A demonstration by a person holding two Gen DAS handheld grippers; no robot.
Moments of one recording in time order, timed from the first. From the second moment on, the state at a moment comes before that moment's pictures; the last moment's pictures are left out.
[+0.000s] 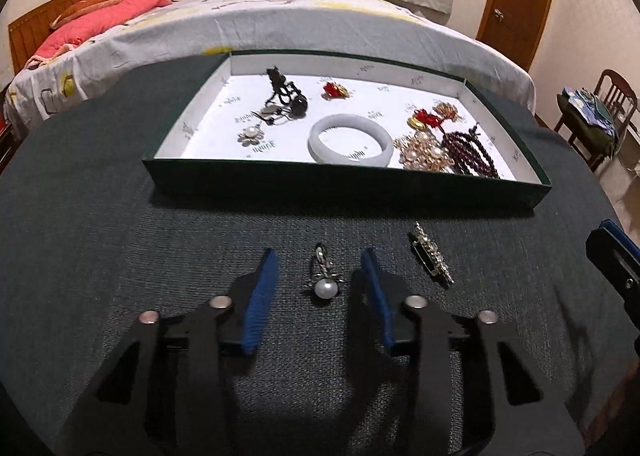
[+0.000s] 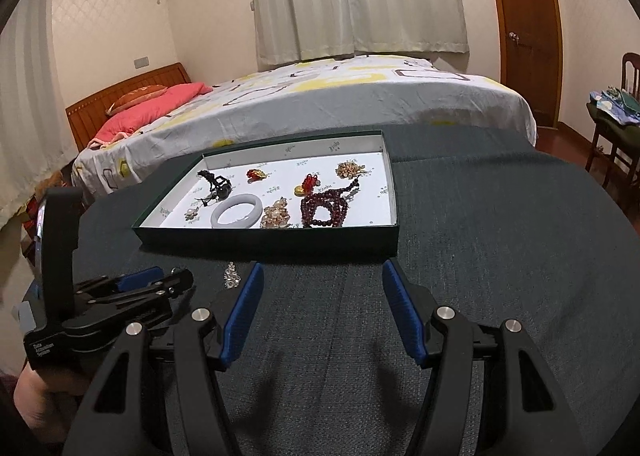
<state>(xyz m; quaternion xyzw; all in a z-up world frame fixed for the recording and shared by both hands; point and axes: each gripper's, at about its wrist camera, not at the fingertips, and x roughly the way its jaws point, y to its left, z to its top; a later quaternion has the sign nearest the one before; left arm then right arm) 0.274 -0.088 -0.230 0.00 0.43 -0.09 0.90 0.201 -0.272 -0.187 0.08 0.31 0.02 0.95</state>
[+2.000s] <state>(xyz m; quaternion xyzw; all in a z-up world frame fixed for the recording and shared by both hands) 0.252 0.007 -0.203 -0.03 0.40 -0.03 0.92 0.264 -0.188 -0.226 0.02 0.42 0.09 0.90</state>
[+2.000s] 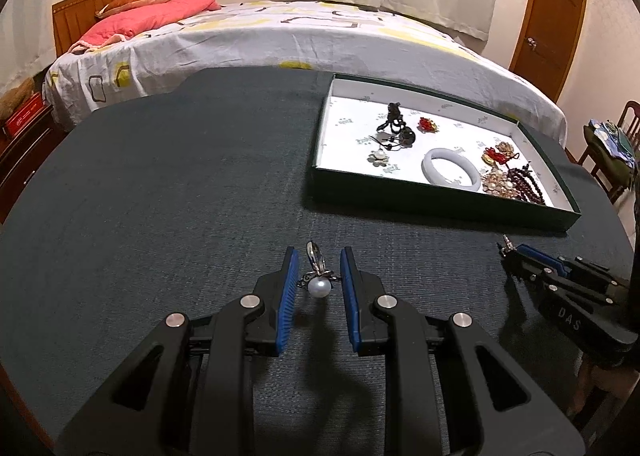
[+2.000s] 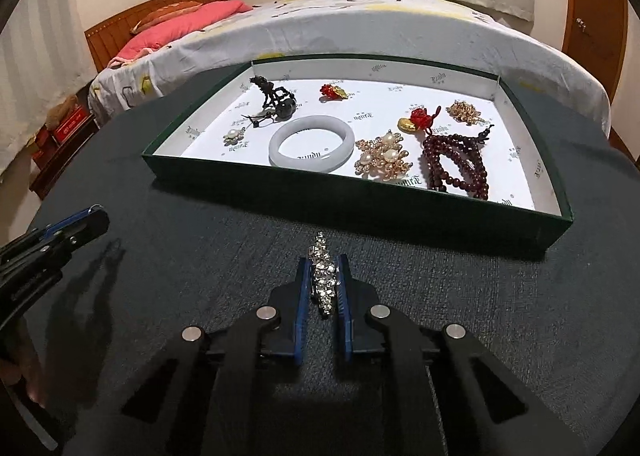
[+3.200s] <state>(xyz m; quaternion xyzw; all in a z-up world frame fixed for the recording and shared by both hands) 0.383 -0.115 -0.147 0.00 0.30 -0.11 0.95 0.363 -0.259 -0.151 0.05 0.30 0.04 0.95</state>
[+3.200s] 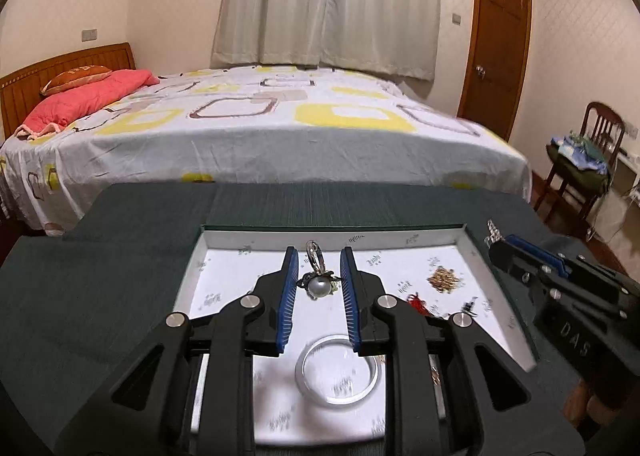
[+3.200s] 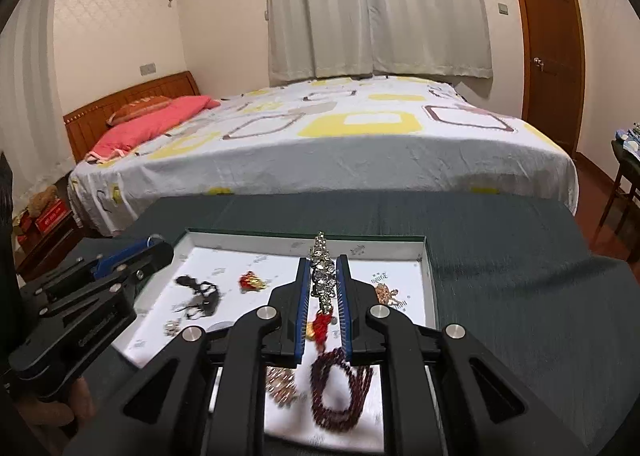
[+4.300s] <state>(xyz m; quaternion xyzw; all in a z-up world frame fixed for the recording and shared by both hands) 0.429 -0.139 -0.198 0.04 0.40 -0.10 0.91 0.383 -0.272 -0.198 0.05 0.37 0.00 0.93</state>
